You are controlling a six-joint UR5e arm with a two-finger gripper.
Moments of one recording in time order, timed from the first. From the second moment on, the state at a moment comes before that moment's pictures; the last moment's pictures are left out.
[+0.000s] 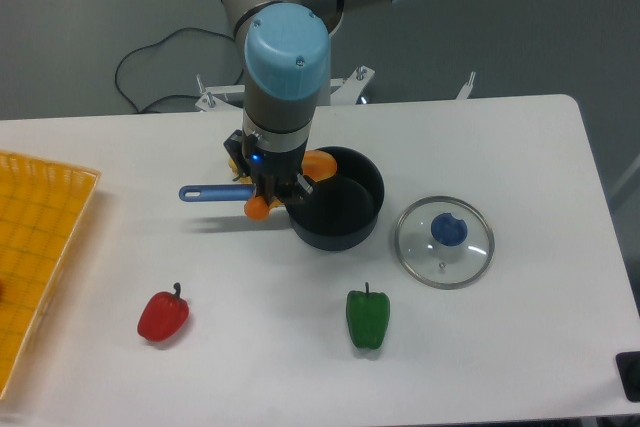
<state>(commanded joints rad) 2.34 -1.80 -1.45 -1.51 1.41 0.91</state>
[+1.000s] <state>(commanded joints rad) 2.35 -1.81 -1.45 -1.48 1.41 0.91</state>
